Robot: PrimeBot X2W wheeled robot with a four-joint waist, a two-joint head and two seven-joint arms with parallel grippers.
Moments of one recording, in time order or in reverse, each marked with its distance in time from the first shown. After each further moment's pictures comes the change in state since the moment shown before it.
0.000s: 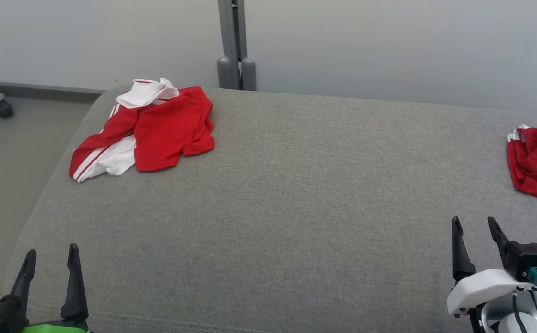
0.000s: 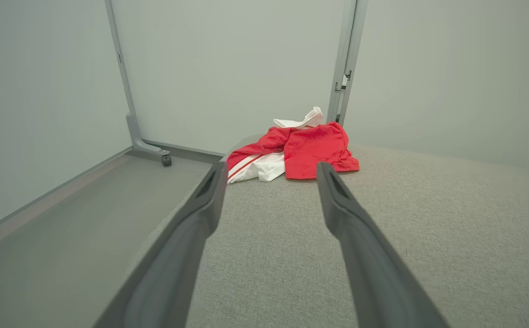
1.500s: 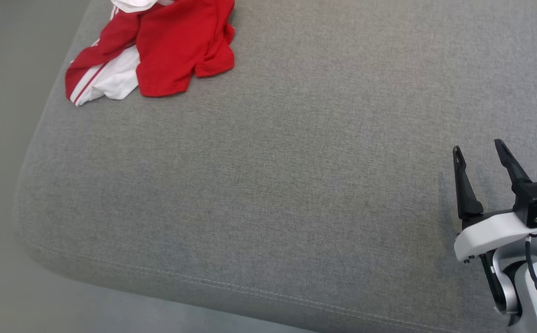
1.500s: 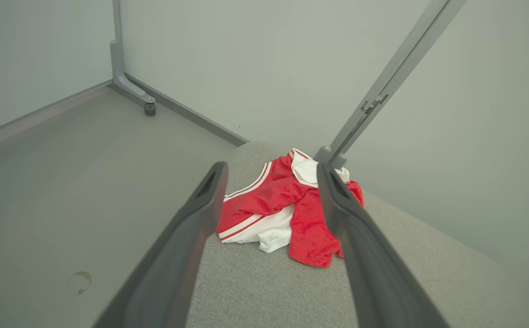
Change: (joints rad) left arm -0.728 0.235 0.184 0.174 -0.603 -0.060 0.605; right arm -0.087 -0.081 0.051 -0.315 -0.106 0.015 0.176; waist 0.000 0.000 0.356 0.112
